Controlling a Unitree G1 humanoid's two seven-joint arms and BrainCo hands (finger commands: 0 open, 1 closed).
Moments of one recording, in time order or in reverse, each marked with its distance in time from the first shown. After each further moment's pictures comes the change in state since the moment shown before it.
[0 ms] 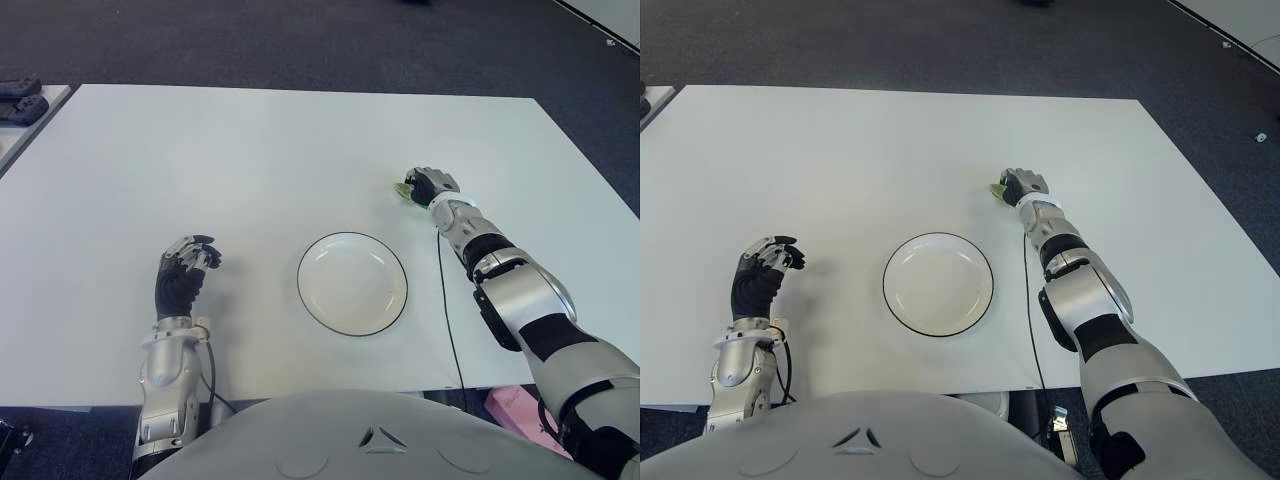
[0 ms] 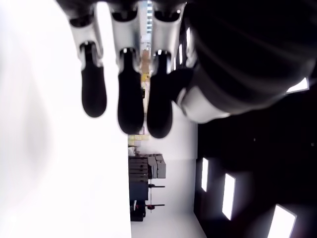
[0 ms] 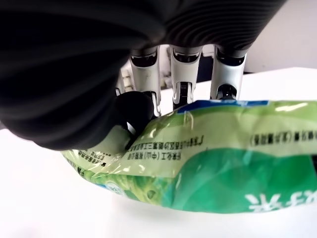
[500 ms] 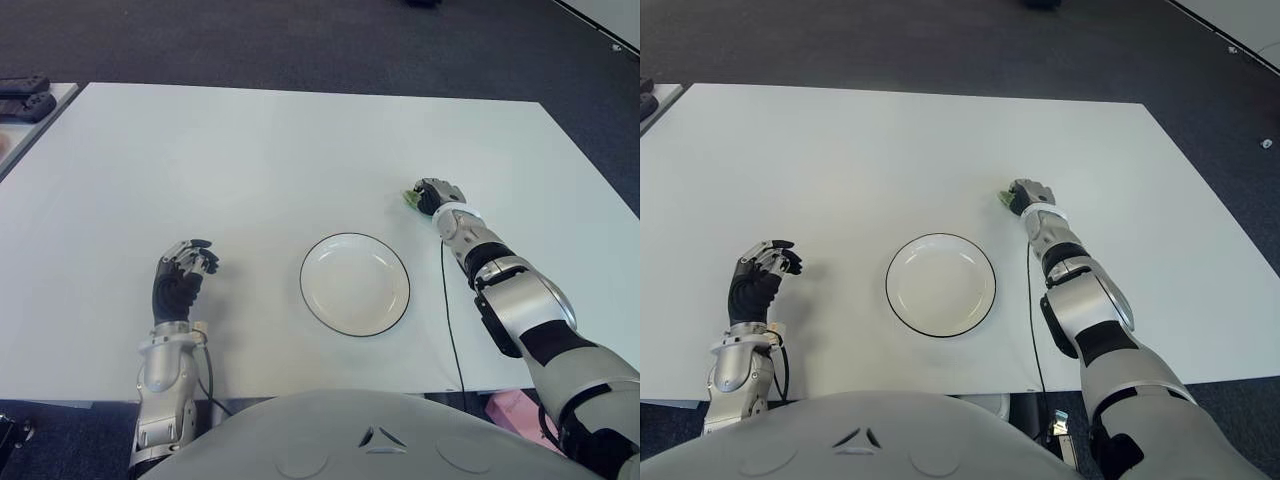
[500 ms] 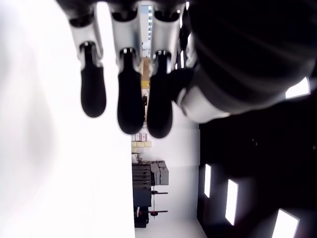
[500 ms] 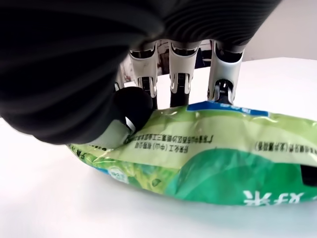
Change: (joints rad) left arm 0.025 0.003 0.006 -0.006 0.007 -0.006 0.000; right arm 0.038 0.016 -0.032 0.066 0.019 0.150 0.081
